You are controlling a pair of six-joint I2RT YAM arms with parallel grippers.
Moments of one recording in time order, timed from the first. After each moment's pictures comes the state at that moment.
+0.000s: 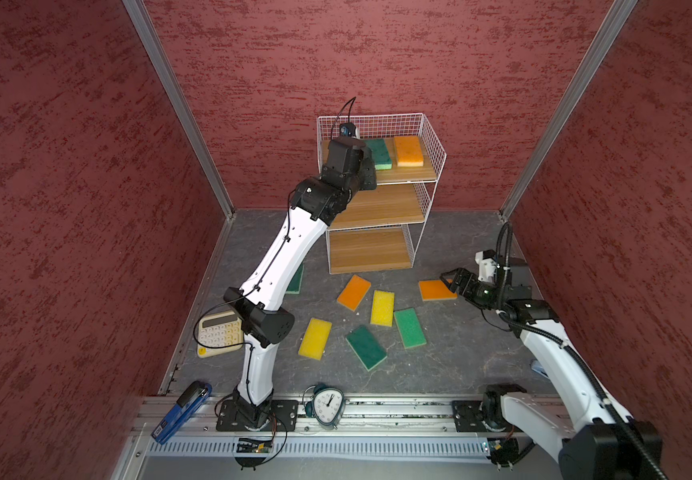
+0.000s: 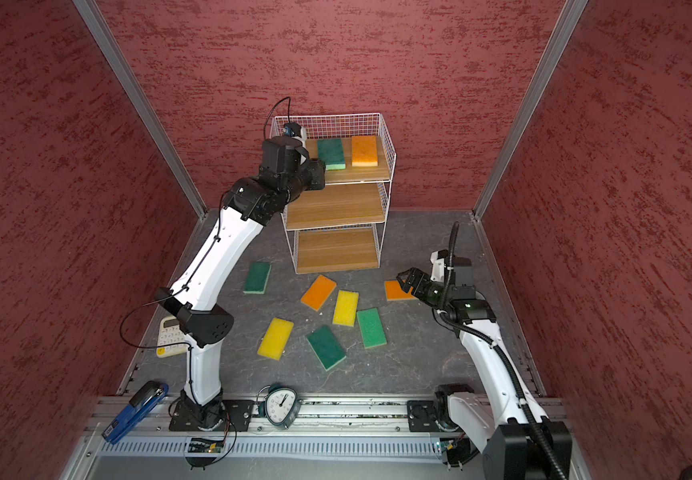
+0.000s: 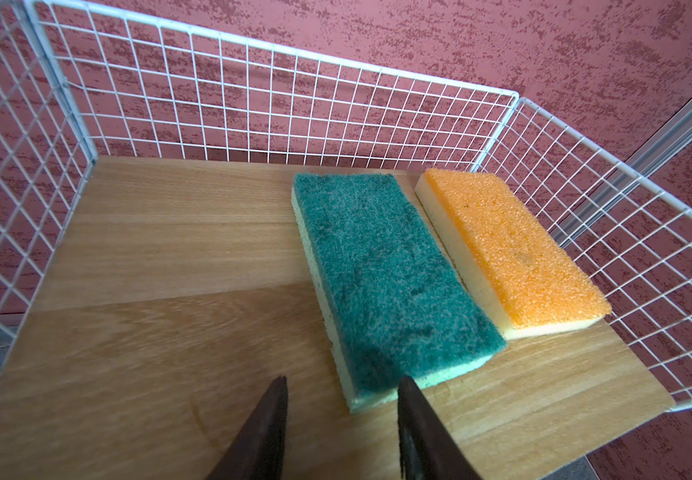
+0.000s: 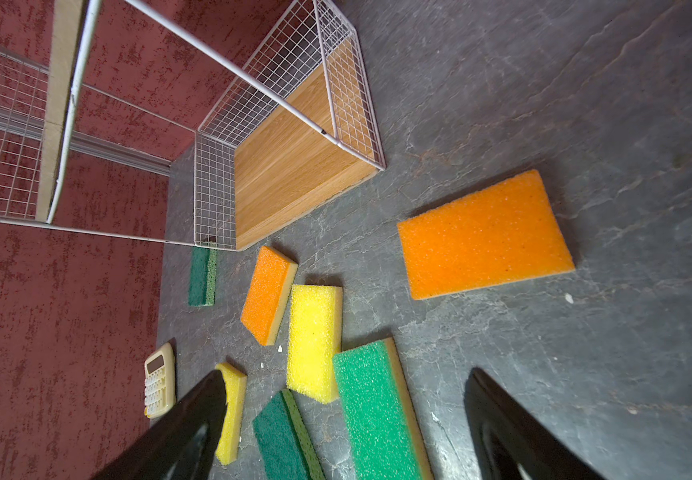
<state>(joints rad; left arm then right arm) -0.59 2.03 2.53 -0.85 -0.29 -0.37 0.03 1.00 0.75 -0.45 -0.45 0.59</state>
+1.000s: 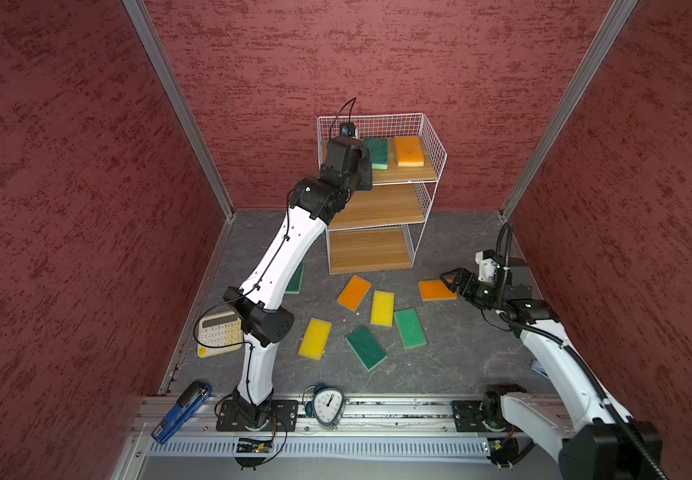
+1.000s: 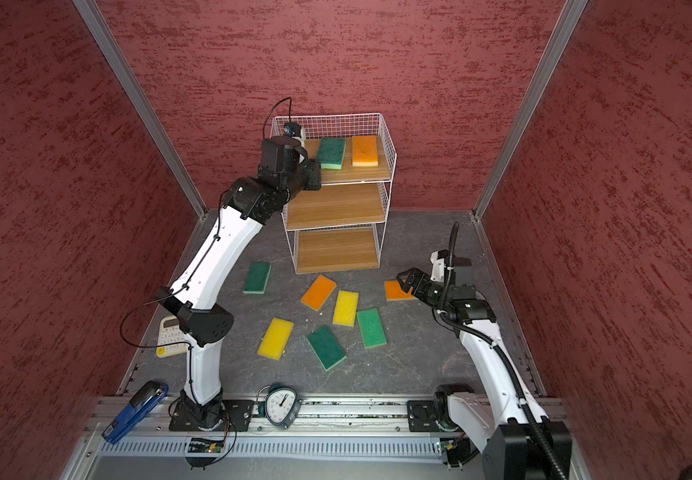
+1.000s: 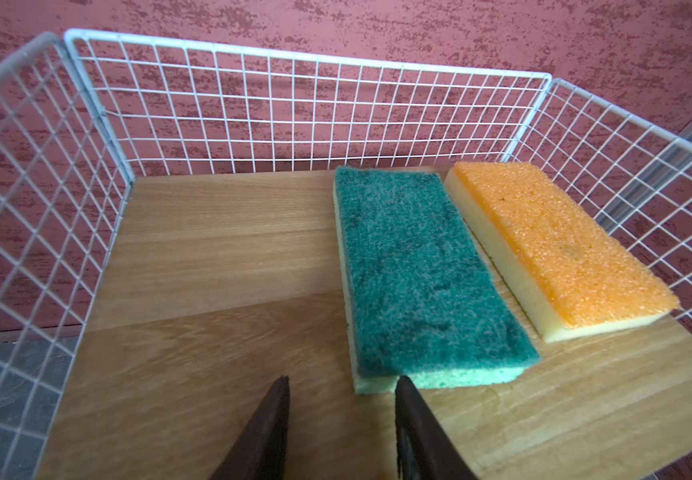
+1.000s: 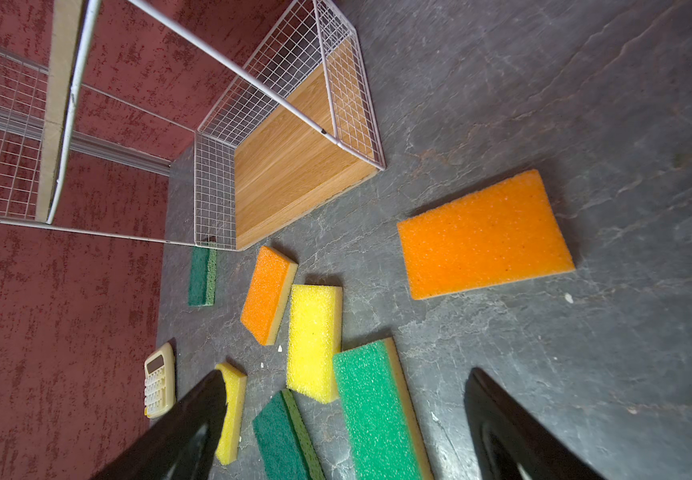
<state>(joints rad) -0.58 2.03 2.53 -0.85 -0.31 -0.27 0.03 1.00 0.75 -0.45 -0.45 0.59</state>
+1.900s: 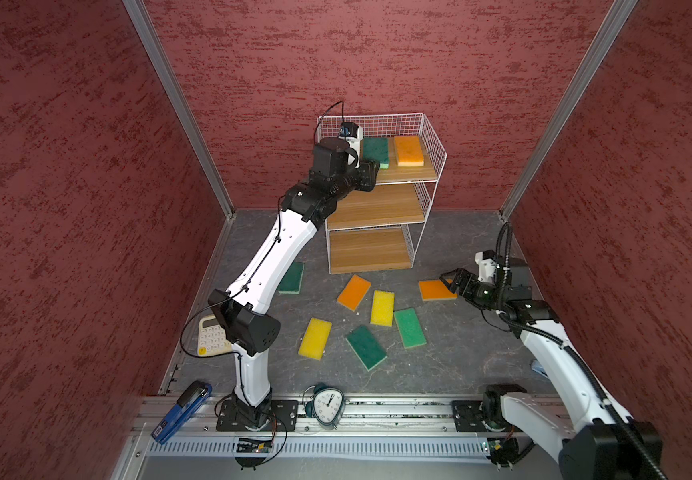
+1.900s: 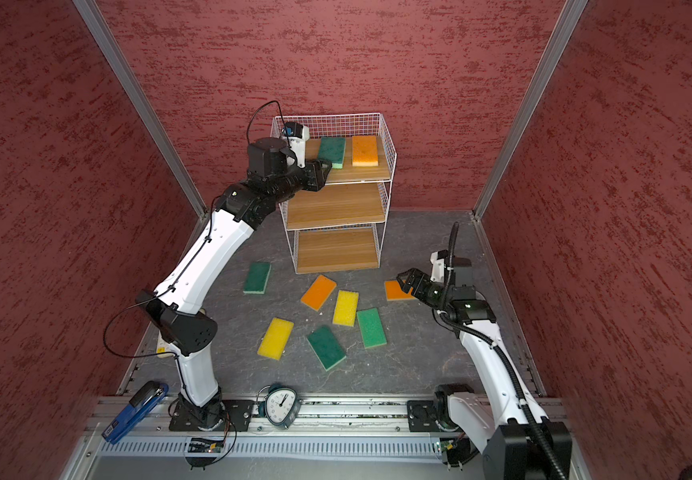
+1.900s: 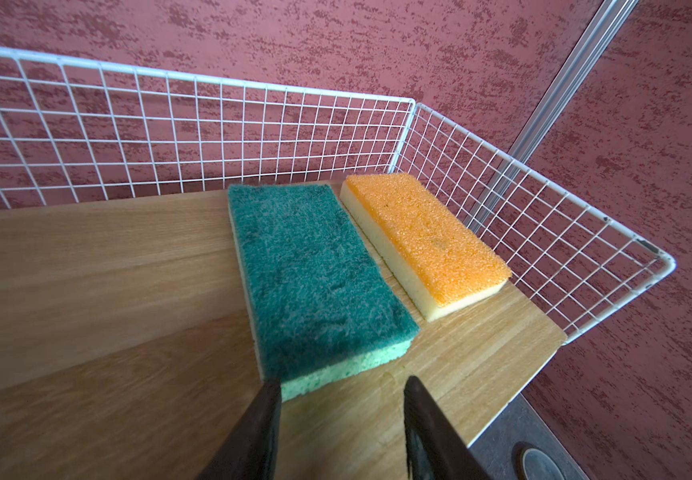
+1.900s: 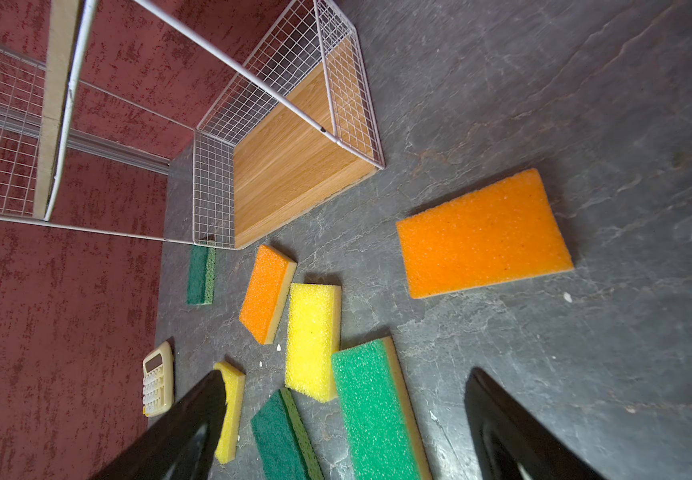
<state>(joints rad) -0.52 1.91 2.26 -0.58 0.02 -0.26 0.03 1.00 0.75 -0.45 -0.45 0.58</state>
